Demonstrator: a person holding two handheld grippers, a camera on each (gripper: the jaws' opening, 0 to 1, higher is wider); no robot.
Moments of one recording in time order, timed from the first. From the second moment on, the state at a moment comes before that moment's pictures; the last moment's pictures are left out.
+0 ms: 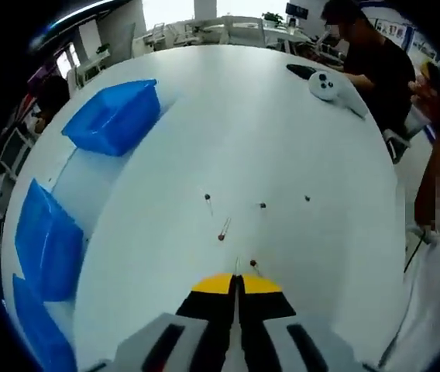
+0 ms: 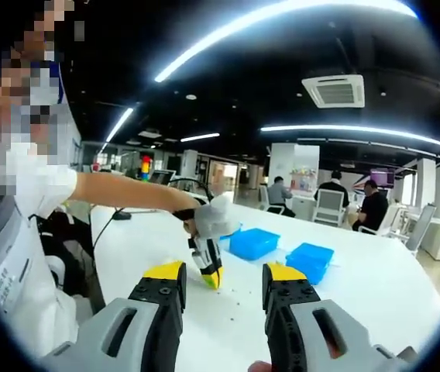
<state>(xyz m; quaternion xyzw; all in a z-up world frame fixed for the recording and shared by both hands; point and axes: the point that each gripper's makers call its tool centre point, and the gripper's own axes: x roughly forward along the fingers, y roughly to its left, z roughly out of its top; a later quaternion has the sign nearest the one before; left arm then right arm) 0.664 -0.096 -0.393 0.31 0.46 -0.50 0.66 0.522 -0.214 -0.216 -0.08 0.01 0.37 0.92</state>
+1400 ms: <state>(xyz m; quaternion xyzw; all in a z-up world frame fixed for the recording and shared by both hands) 0.585 0.035 -0.230 -0.05 0.07 -0.43 0.90 0.524 -0.219 -0.220 -0.08 0.01 0.36 0.93</state>
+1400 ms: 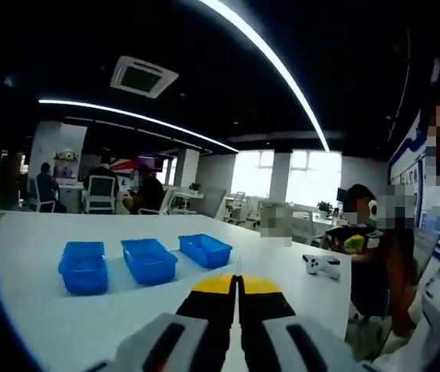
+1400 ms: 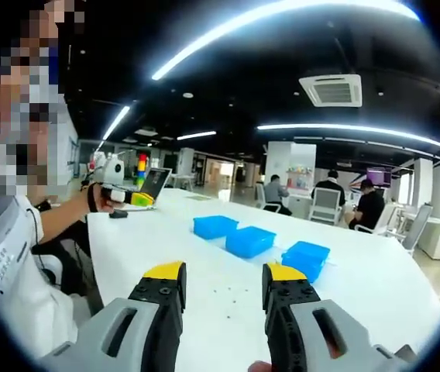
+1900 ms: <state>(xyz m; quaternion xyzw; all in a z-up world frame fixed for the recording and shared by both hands) 0.660 -0.054 -0.210 -0.04 0.08 -0.45 0.89 0.524 -0.220 -0.220 -0.08 0.01 0.36 0.93</state>
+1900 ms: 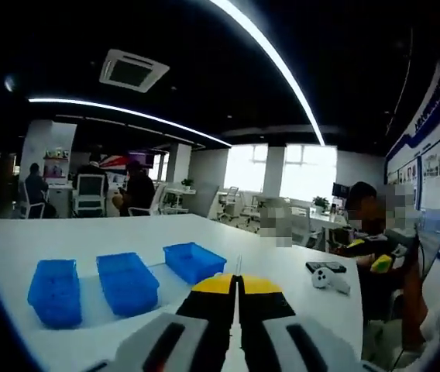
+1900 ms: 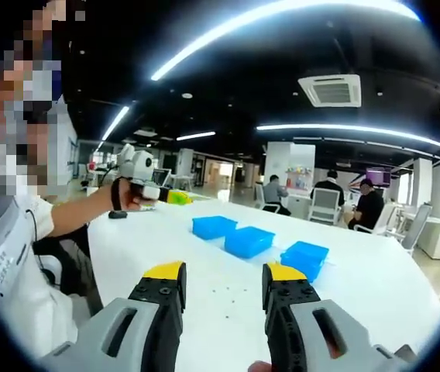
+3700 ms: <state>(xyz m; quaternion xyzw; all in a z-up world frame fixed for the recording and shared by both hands) 0.779 -0.129 -0.221 0.00 0.10 -0.42 0.90 0.525 -0.224 -0.219 -0.08 0.01 0.36 0.93</state>
